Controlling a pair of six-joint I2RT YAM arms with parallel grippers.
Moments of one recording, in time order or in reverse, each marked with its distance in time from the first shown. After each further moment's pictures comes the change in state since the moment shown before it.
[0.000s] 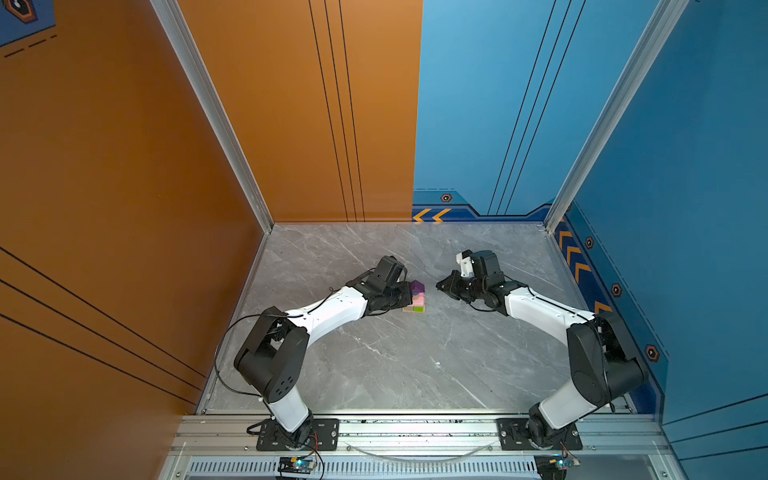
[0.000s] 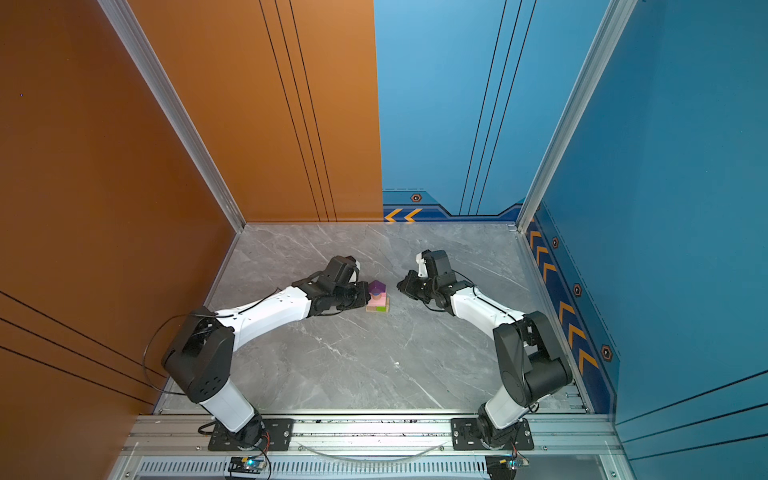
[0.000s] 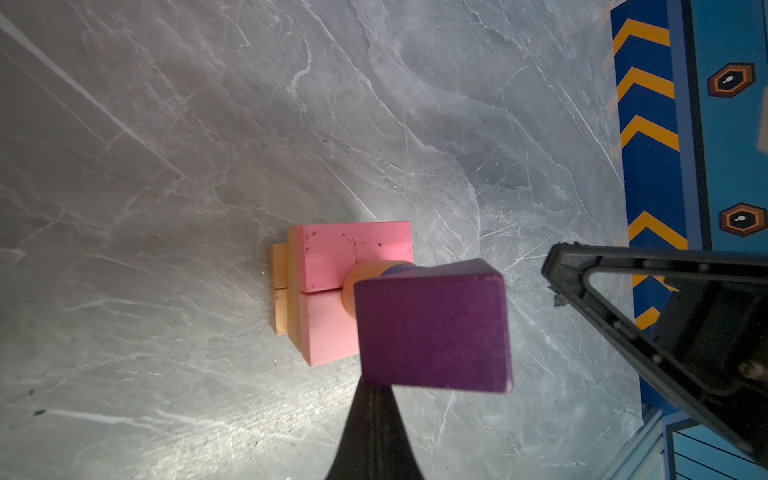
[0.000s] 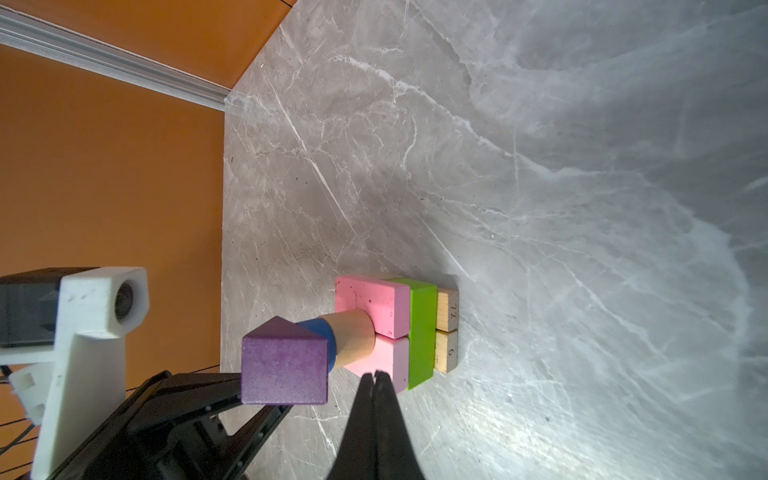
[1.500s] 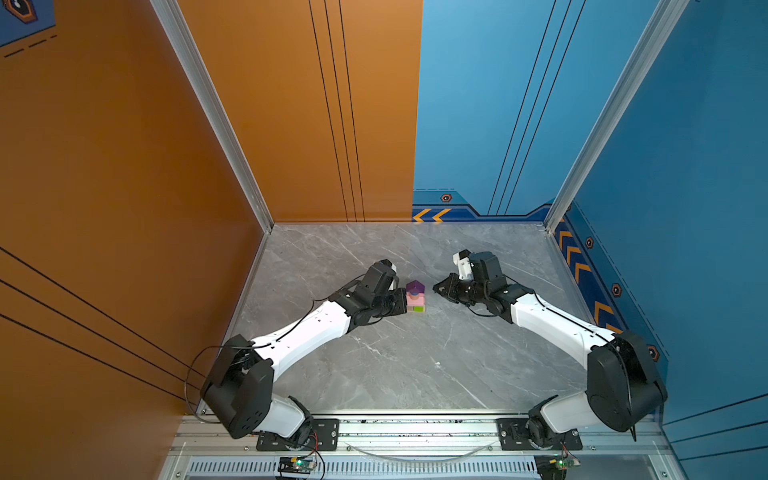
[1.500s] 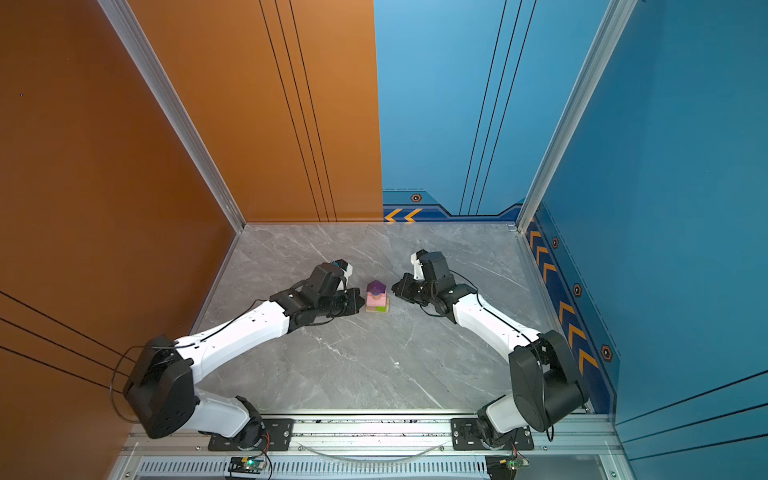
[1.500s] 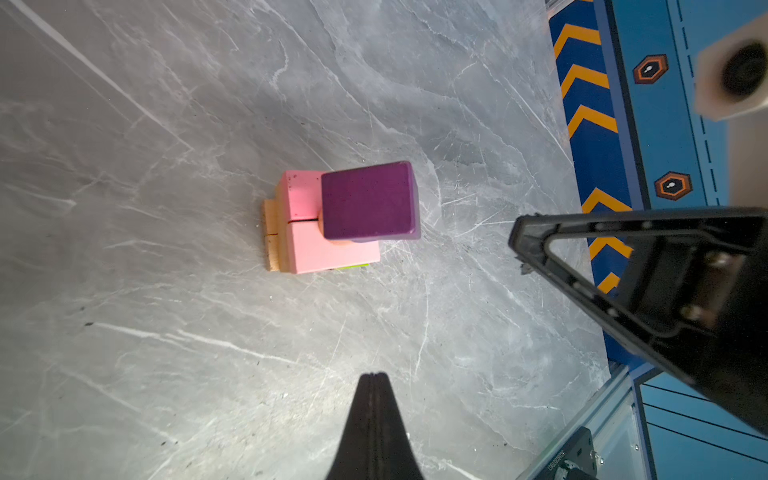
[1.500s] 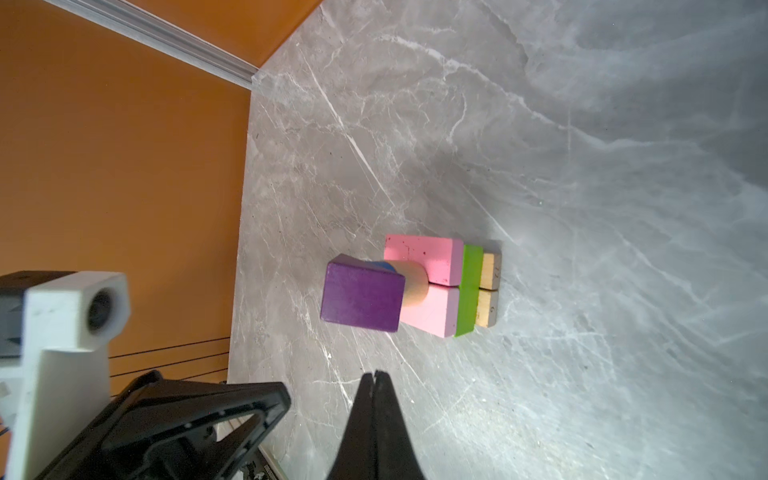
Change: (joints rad) left arm -0.041 -0.248 -0.127 -0.041 -0.016 0.010; right arm 0.084 -0.132 -0.008 -0.093 0.039 -0.011
